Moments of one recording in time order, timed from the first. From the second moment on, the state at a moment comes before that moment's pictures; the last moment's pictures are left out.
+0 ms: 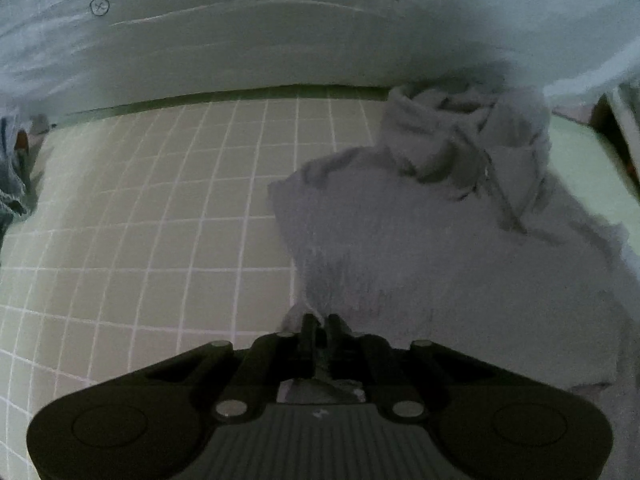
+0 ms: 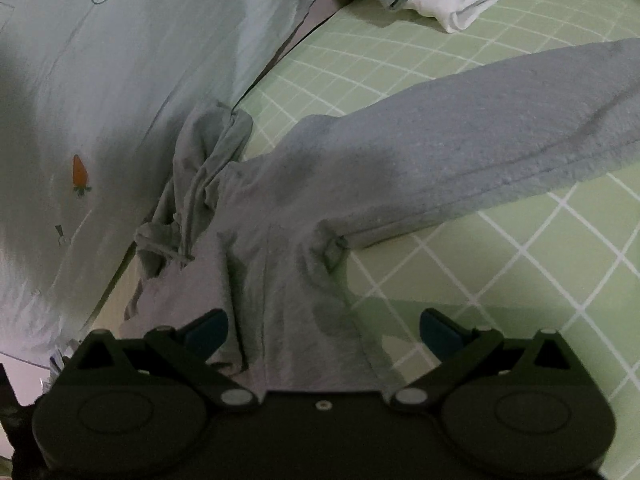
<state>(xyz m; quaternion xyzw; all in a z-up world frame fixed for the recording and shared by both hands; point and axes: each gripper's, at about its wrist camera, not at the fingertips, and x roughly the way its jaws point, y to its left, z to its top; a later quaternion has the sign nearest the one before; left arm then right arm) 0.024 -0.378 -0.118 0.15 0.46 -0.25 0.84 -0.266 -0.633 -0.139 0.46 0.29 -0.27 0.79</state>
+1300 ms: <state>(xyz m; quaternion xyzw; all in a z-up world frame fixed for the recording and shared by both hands) -0.117 -0.383 -0.079 0.16 0.44 -0.17 0.87 -0.462 -0.852 -0.147 0.21 0.35 -0.50 0.77</state>
